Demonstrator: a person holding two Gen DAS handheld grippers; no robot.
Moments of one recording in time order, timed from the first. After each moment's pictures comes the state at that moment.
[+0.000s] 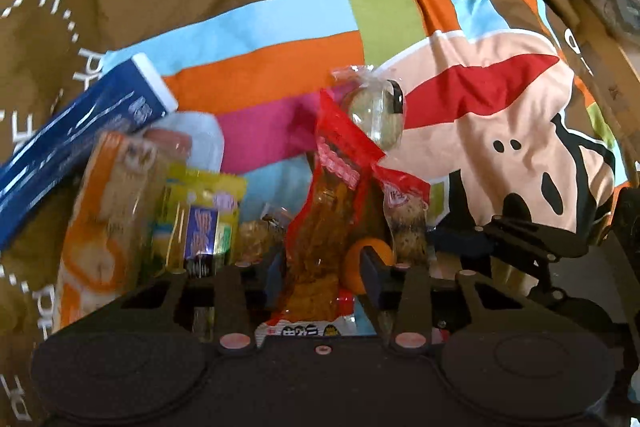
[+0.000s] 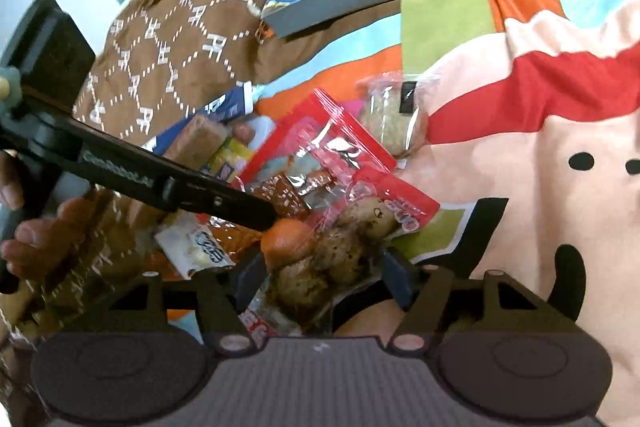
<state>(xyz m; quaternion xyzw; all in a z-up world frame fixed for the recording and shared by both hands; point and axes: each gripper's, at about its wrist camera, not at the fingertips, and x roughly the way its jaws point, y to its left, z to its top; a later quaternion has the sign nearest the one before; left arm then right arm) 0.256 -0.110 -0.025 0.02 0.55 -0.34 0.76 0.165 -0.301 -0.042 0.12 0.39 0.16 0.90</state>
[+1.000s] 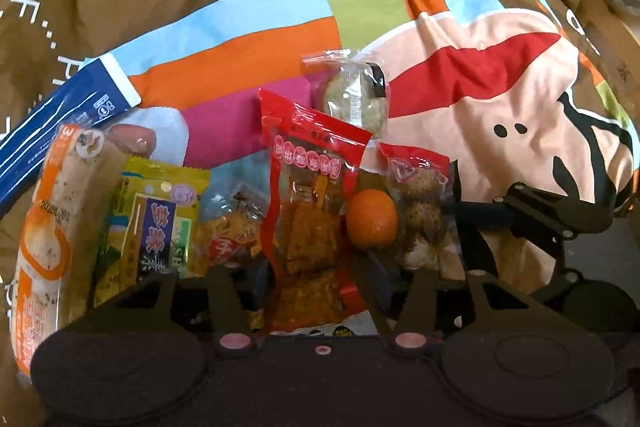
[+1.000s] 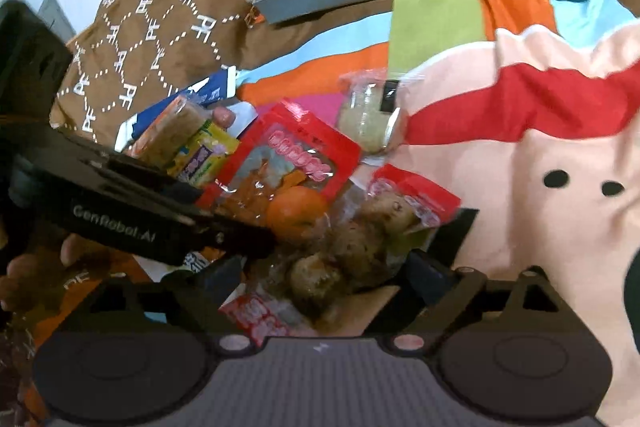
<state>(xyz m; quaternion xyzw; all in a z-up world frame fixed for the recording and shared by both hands) 0.231 -0.138 -0.036 0.06 0.52 -0.33 0.78 0.161 -0.300 -0.040 0.07 0.40 0.14 0.90</state>
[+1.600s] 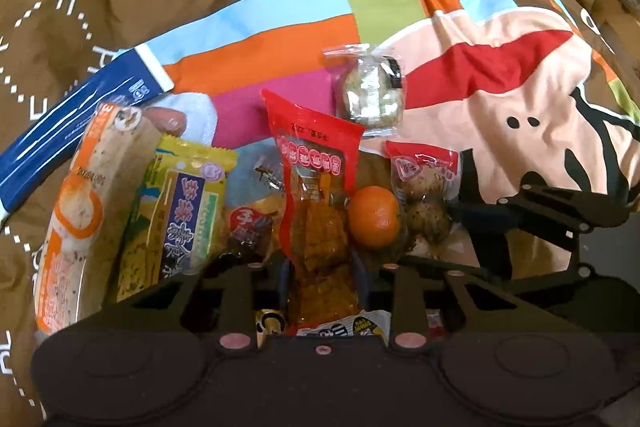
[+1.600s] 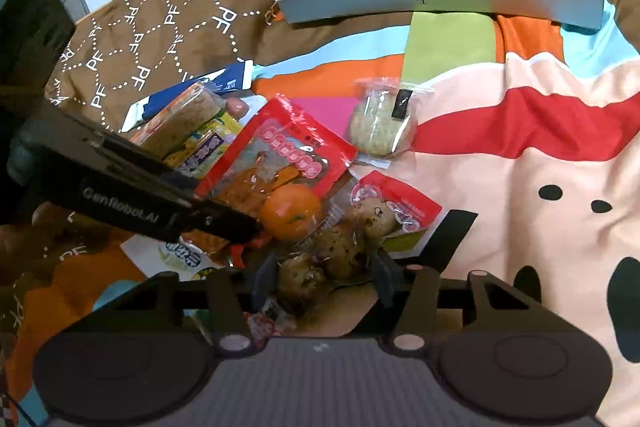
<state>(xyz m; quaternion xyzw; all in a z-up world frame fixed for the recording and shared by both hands) 0.220 -0.126 -0.032 0.06 0.52 -0.29 0.80 0.153 -0.298 -0.035 0.03 0.39 0.15 0.91</state>
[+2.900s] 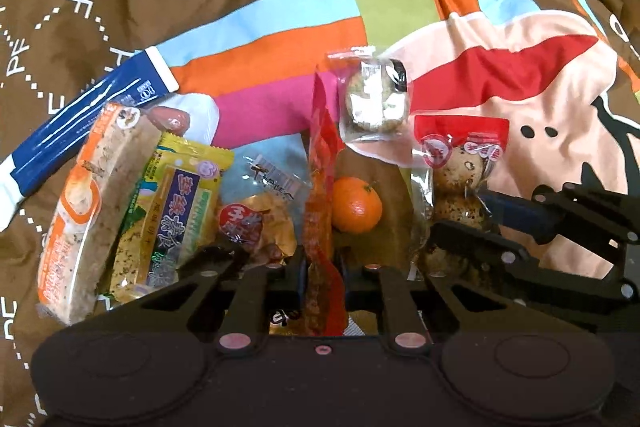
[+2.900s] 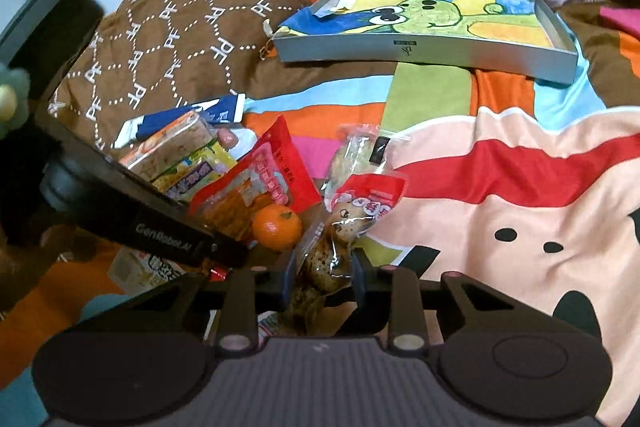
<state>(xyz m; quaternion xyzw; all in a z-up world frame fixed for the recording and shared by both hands) 0.210 -0.148 -0.027 0.07 0.52 -0.23 0.82 0.134 -0.304 -0.016 0.01 0.33 0.12 0.94</state>
